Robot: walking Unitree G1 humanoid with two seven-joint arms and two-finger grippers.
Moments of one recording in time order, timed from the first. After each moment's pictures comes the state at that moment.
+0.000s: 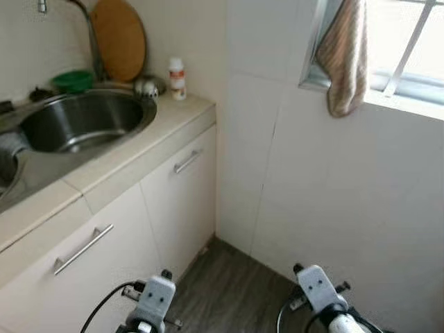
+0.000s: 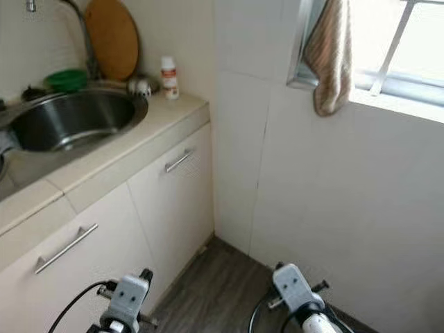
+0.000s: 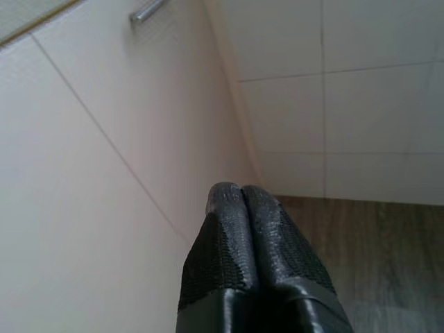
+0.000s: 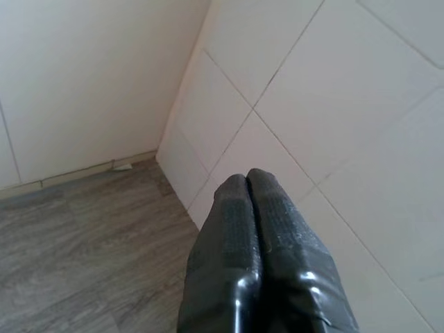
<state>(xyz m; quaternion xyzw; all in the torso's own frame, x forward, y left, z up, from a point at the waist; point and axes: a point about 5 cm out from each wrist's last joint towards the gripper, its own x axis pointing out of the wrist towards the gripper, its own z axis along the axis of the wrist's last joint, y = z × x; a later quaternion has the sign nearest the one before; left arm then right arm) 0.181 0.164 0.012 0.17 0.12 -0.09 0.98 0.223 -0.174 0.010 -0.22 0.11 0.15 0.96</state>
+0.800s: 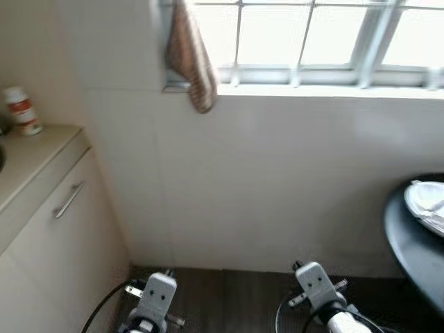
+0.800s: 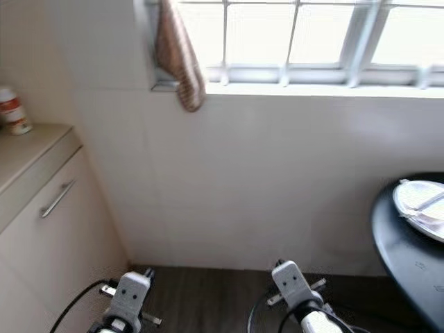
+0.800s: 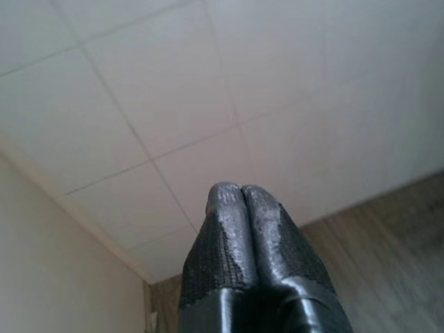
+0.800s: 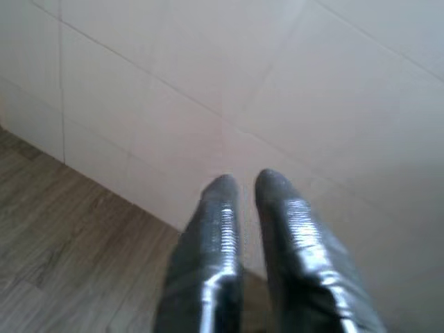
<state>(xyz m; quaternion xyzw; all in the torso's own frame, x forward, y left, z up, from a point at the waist) 0.183 0.165 0.012 0.16 0.12 -0.09 0.98 0.223 -0.176 0.010 -0.22 0.11 0.14 0.96</state>
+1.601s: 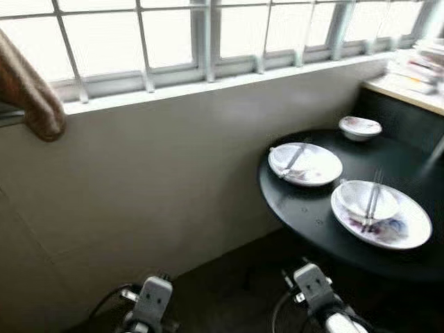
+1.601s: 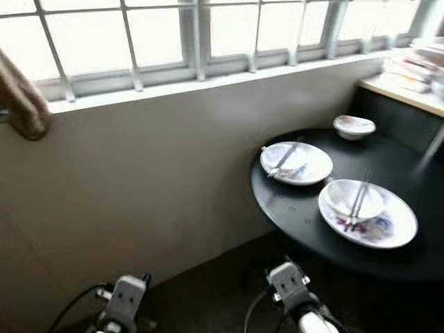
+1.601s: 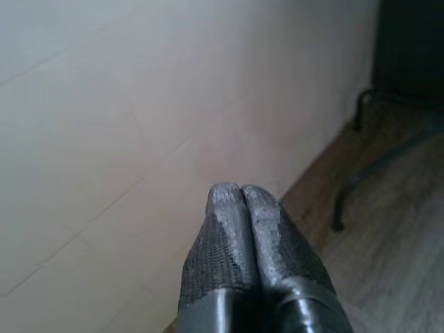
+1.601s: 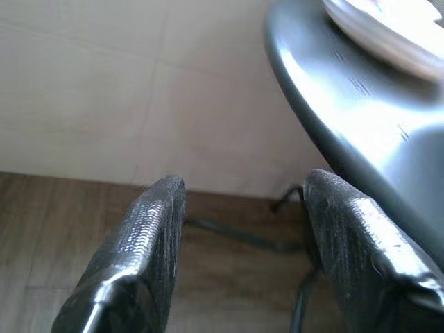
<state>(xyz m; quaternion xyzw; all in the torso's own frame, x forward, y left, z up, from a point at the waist) 0.184 0.167 0.009 0.16 0.13 -0.08 0.98 0.223 -0.176 0.011 -0.22 0.10 0.15 0.96</state>
